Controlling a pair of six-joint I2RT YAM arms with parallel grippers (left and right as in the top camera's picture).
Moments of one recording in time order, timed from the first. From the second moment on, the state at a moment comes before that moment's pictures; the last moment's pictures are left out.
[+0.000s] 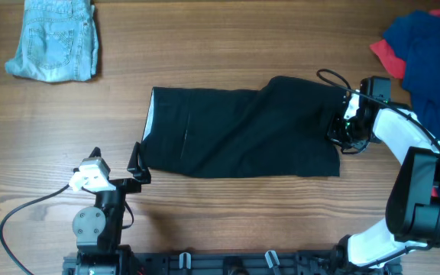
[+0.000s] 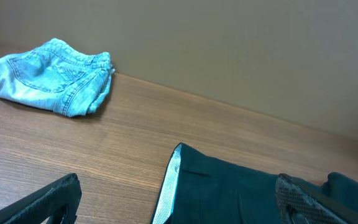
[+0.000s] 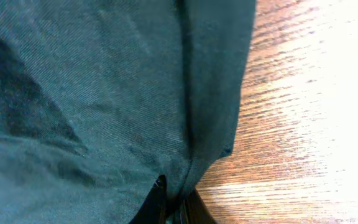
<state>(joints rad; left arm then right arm) 0.00 0.01 0.01 -0.07 0.01 -0.30 -0.17 1.77 0.97 -0.63 -0.19 0.23</state>
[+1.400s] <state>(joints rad) 0.00 0.01 0.01 -0.07 0.01 -0.30 0.68 1.77 1.22 -0.41 -0.25 0.67</state>
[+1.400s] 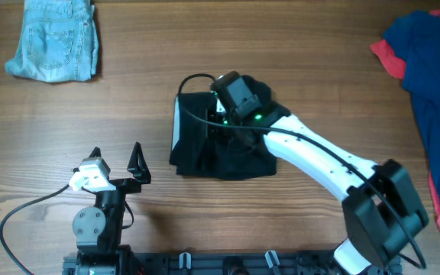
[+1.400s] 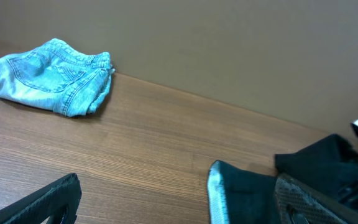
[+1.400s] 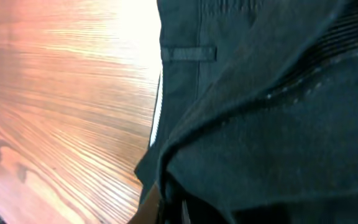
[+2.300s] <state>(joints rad) 0.00 0.01 0.01 -0.07 0.01 -0.30 0.46 1.56 1.26 -0.59 -0.37 0.67</state>
